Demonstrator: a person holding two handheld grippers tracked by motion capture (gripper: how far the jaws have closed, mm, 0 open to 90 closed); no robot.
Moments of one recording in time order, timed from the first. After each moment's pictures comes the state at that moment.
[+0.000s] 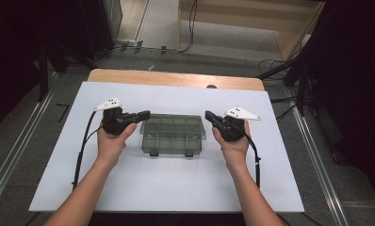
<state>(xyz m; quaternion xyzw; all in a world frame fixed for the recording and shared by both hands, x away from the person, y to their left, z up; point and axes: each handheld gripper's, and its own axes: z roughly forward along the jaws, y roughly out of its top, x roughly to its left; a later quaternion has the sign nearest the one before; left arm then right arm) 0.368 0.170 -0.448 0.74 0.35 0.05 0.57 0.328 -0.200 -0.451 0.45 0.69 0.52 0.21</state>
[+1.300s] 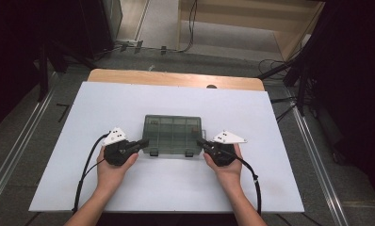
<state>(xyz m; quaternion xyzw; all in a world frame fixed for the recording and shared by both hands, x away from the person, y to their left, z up) 0.307 0.166 -0.491 0.78 0.35 0.10 0.51 0.284 -0.176 -0.499 0.42 0.75 0.48 0.18</state>
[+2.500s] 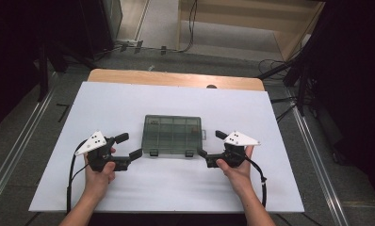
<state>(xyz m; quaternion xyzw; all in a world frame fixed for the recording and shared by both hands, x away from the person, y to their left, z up) 0.284 0.205 -0.473 0.73 0.32 0.10 0.60 0.274 -0.202 -0.485 0.39 0.73 0.53 0.18</state>
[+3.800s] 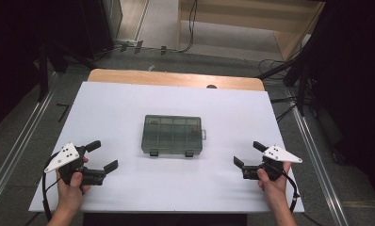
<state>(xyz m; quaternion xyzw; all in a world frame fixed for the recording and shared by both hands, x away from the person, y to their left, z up) 0.252 0.267 -0.472 0.73 0.33 0.16 0.58 0.228 -0.301 -0.498 0.44 0.71 0.49 0.23</state>
